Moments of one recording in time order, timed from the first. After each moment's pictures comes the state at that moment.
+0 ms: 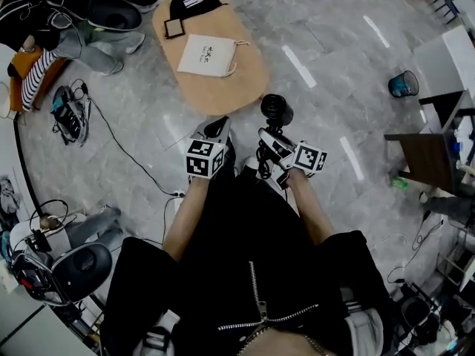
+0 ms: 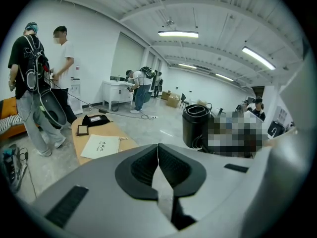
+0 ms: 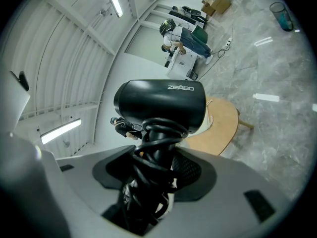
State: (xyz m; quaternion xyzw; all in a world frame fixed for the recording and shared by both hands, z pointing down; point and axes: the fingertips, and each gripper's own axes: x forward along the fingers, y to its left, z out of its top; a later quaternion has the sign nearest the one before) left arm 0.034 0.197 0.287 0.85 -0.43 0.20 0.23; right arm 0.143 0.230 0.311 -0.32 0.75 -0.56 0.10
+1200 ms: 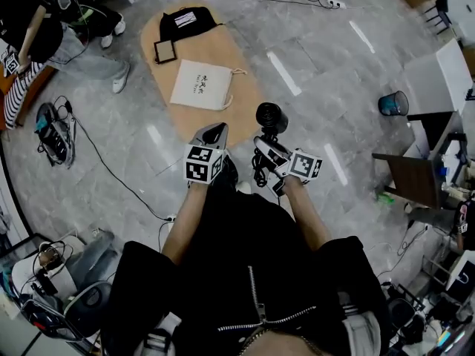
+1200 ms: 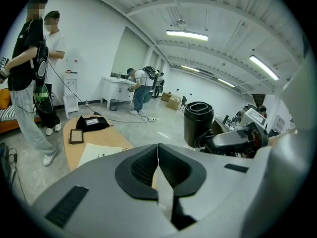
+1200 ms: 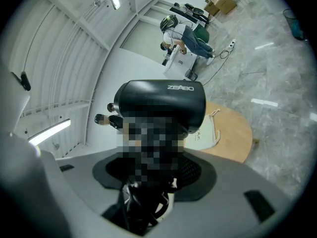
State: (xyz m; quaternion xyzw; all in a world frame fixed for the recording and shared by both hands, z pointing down) left arm 0.003 0.020 0.315 0.85 -0.42 0.18 0.26; right arm 0.107 0.061 0.320 -0.34 0.75 -0.56 0.07
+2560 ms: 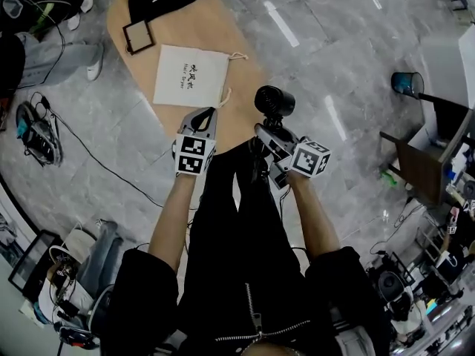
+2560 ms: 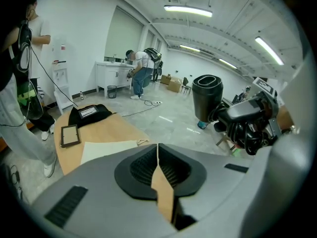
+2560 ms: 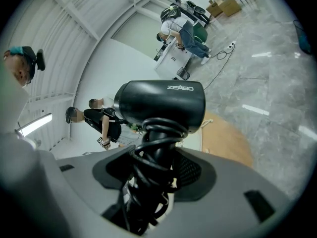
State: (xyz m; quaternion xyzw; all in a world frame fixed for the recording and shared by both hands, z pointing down) left arm -0.017 -0.136 0.474 0.84 -0.39 0.28 0.26; right arm 0.110 -0.096 0.430 -0.38 0.74 -0.56 0.01
